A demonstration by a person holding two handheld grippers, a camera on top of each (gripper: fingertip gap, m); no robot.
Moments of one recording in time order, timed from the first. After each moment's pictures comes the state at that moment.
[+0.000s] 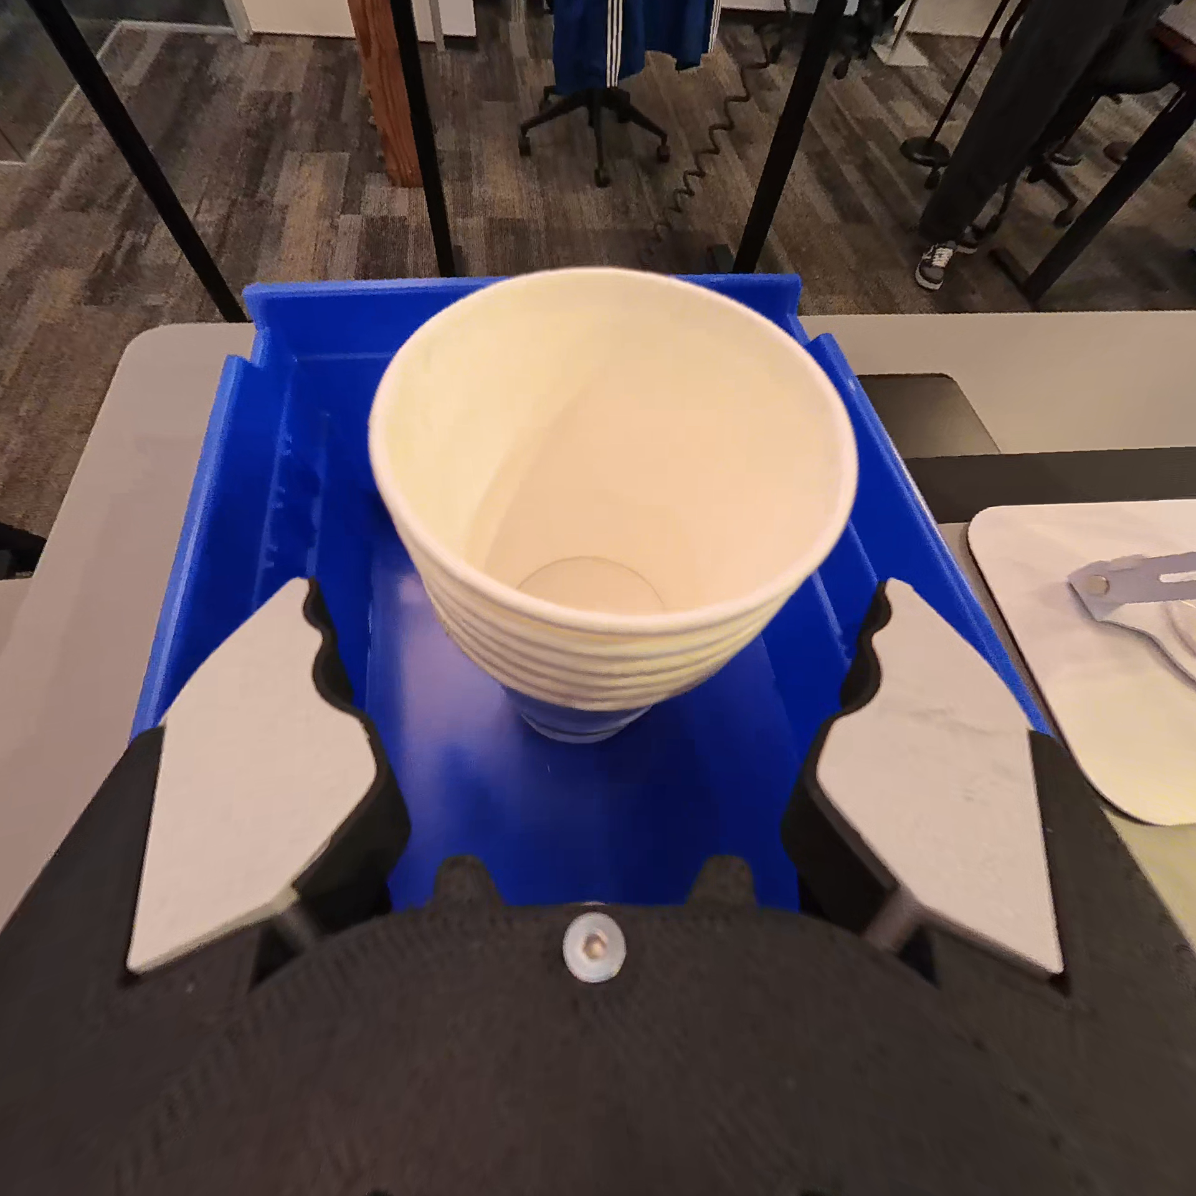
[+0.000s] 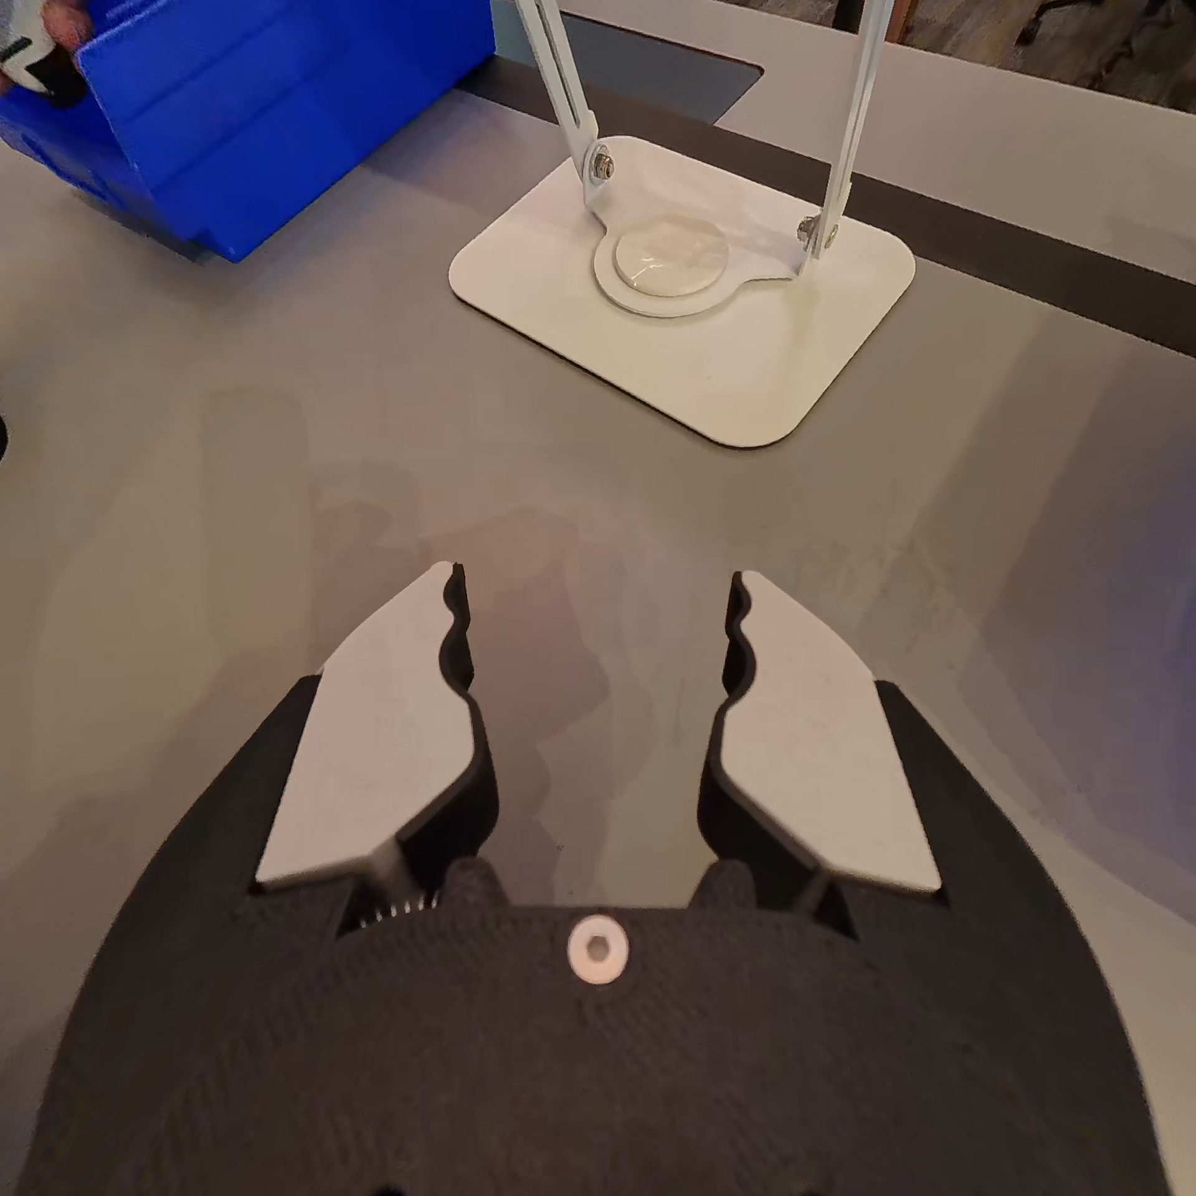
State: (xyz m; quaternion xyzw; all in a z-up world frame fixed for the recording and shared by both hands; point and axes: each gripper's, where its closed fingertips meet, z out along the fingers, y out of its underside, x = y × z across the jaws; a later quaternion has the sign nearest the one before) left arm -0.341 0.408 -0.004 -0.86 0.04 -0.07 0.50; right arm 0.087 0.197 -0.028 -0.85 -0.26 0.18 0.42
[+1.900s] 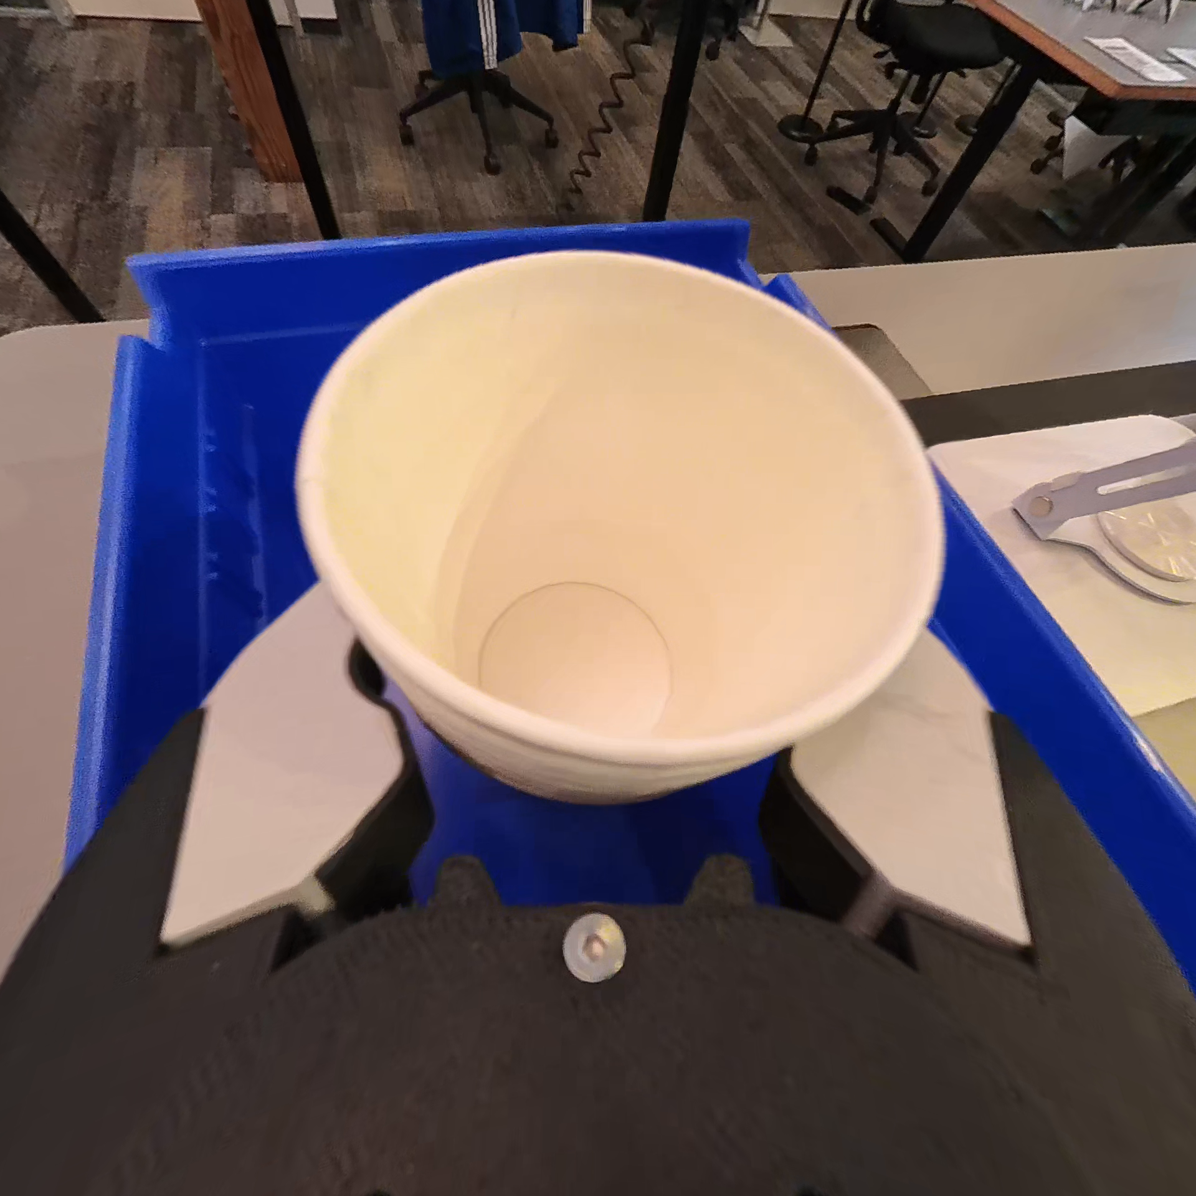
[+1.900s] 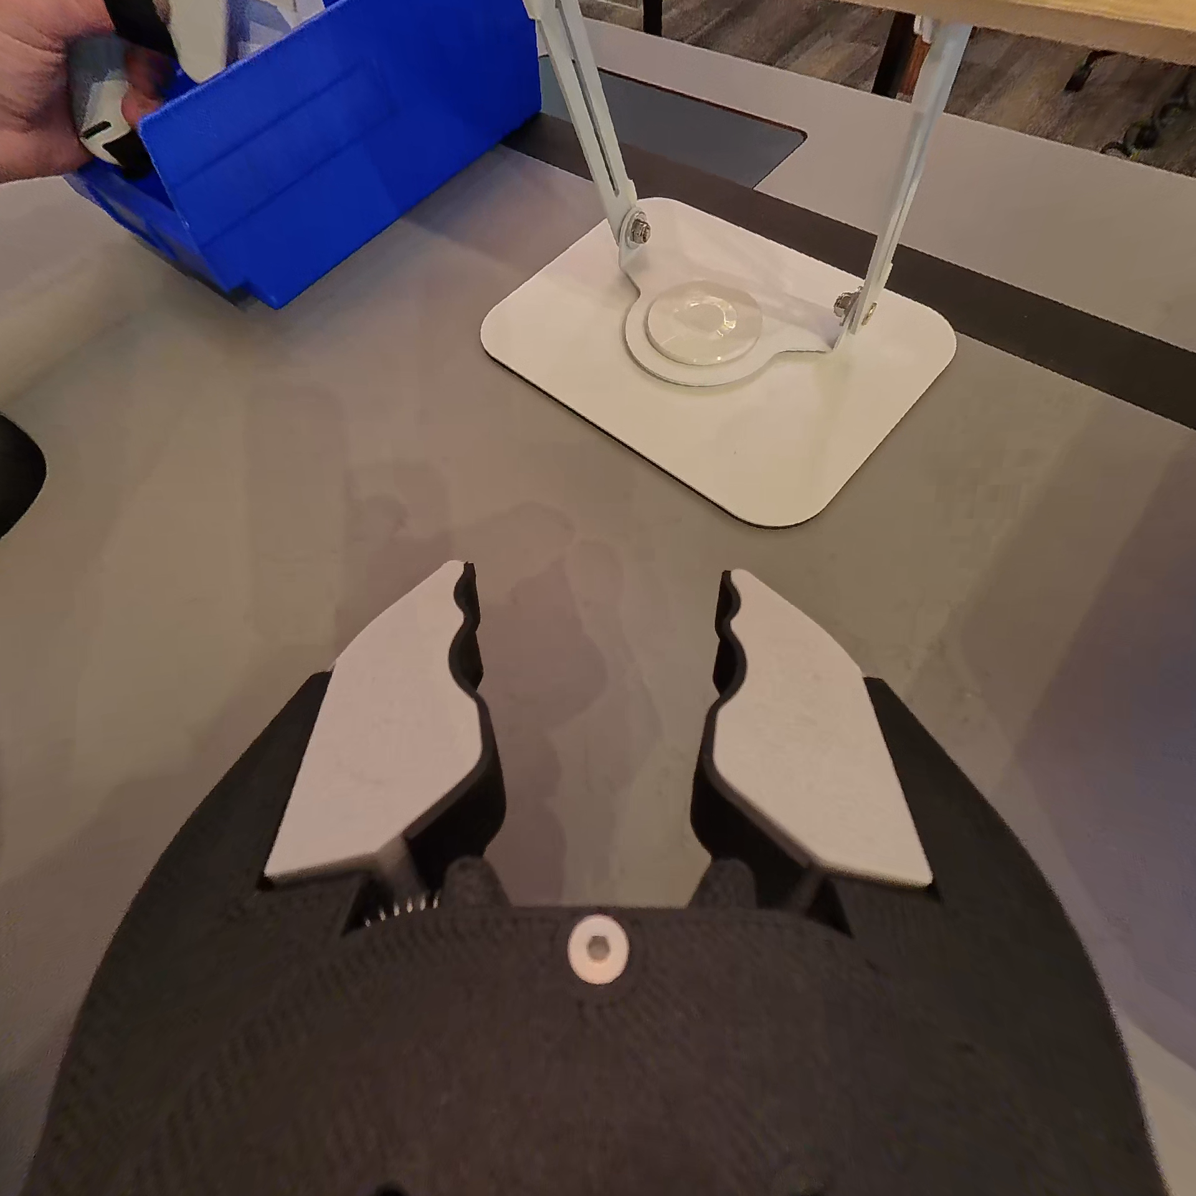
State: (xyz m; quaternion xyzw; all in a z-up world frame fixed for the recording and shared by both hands) left arm -0.339 0.405 -0.018 -0.86 0.10 -0.13 0.49; right arm 0.065 0.219 -0.022 -0.83 -0.28 0.20 0.43
